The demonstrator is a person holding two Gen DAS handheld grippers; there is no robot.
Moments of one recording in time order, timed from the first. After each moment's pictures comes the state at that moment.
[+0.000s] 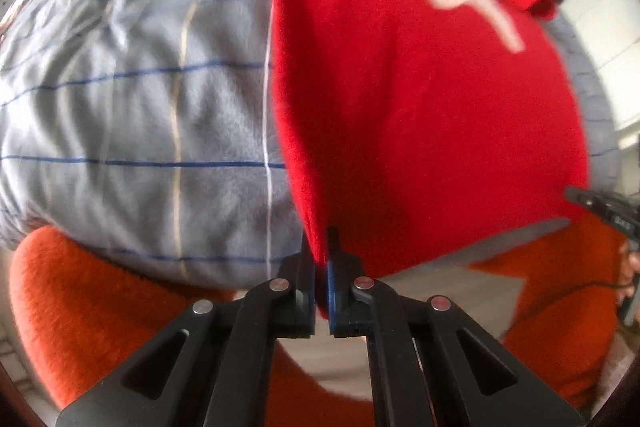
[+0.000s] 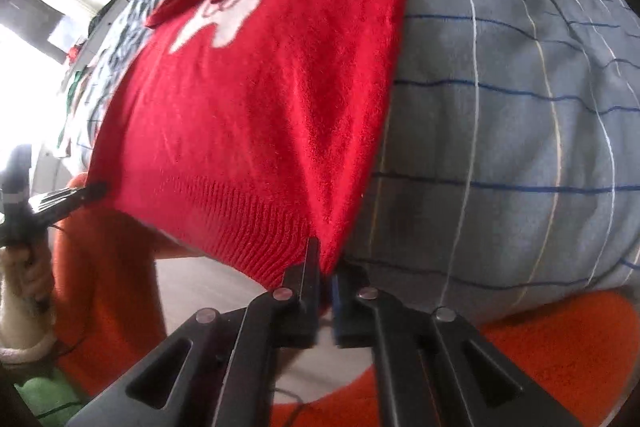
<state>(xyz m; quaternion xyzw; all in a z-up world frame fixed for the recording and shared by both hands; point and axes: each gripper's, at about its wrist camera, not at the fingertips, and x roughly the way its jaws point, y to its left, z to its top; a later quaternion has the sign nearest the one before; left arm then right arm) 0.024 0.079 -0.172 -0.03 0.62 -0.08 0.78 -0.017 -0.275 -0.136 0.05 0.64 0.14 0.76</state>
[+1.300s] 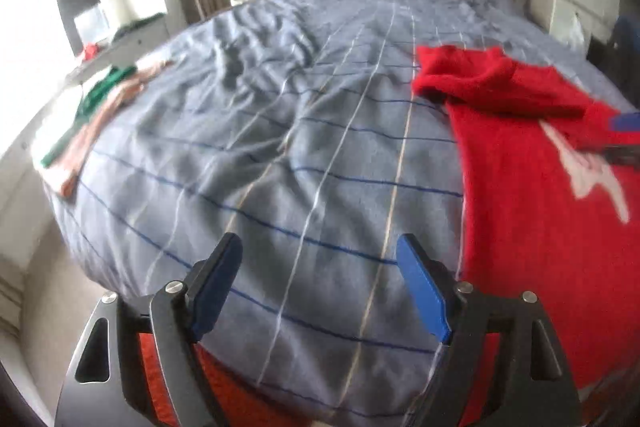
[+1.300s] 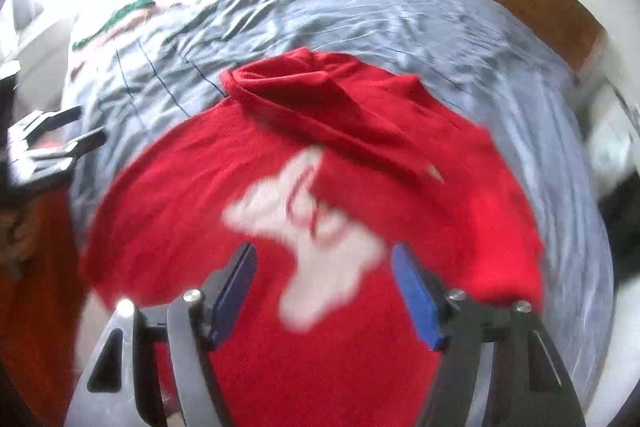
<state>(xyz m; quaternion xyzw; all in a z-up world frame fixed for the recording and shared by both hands) 0.022 0.140 -0.131 -0.03 0.40 0.14 0.91 0.126 -0.110 -0.068 -0.25 0.46 0.28 0.81</state>
